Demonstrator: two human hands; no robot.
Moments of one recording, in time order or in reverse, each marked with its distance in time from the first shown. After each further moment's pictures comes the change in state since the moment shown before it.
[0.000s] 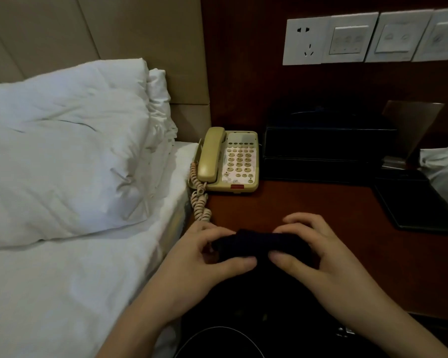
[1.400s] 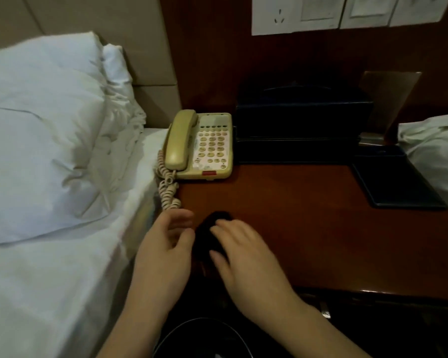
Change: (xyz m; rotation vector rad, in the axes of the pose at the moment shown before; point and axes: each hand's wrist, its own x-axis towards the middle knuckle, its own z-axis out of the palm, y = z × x) left_hand 0.020 -0.015 0.040 -0.017 0.461 -0.174; right_hand 0.031 0.050 0.074 -0.545 0.070 -0.260
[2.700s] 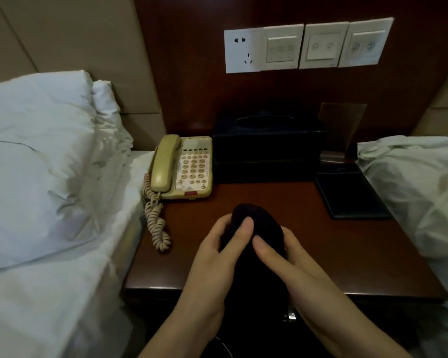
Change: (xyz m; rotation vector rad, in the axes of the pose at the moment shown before) left_hand -0.048 0.084 0.052 -0.615 -0.534 -0.249; right_hand -0.046 -0.001 -0.123 1.360 -0.033 0.674
